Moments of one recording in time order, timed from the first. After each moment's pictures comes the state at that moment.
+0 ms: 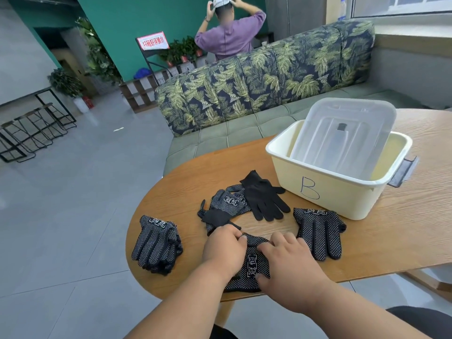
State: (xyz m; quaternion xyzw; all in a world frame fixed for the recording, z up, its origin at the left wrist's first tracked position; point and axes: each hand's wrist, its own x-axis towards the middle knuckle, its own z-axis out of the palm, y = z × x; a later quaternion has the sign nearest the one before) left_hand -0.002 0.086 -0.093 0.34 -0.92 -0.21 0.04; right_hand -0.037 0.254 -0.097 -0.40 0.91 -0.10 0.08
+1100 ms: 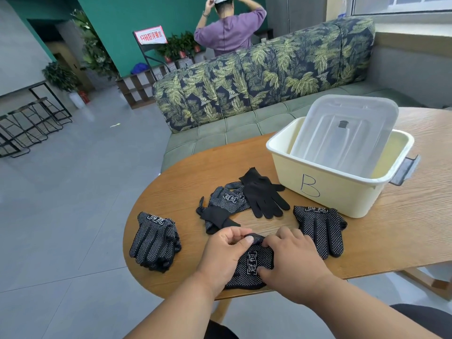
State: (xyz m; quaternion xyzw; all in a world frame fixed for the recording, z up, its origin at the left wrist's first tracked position) left_hand 0.022 0.087 -0.107 0.25 -0.75 -0.60 0.11; right_hand -0.046 0.252 -0.097 -0.35 0.92 -0.13 0.12
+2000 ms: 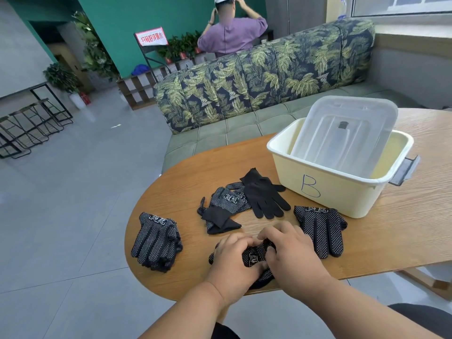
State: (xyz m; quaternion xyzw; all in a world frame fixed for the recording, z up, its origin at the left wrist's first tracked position) left_hand 0.032 0.094 -0.121 0.15 -0.94 -0.29 0.06; right_hand -0.046 0.248 -0.107 -0.31 0.91 -0.28 0.06
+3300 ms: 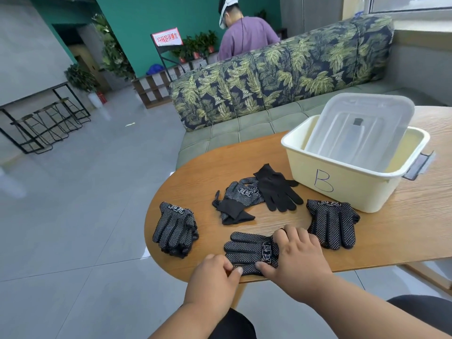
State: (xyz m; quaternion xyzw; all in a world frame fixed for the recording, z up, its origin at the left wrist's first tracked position) left_hand 0.117 0.088 -0.094 0.32 -0.93 -0.17 0.05; right_hand -0.018 0.243 -0.120 -0.34 0.93 -0.12 0.03
